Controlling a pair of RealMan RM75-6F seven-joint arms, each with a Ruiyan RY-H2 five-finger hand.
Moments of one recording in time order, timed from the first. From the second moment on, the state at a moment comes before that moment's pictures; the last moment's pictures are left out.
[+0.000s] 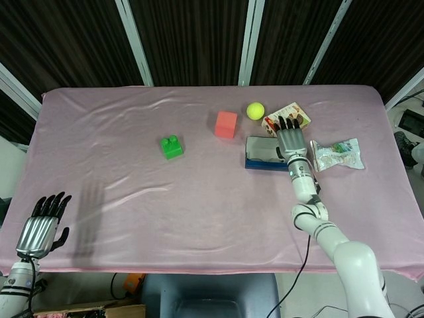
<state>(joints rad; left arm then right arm) -0.22 -1.22 -0.02 -1.50 1.38 1.25 0.18 1.01 -1.88 0.34 -0.39 -0.96 0.56 -0.30</state>
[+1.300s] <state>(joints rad) -0.22 -1.22 -0.01 -1.50 1.40 1.26 0.17 0.89 -1.69 0.21 -0.92 -1.06 0.67 -0.32</state>
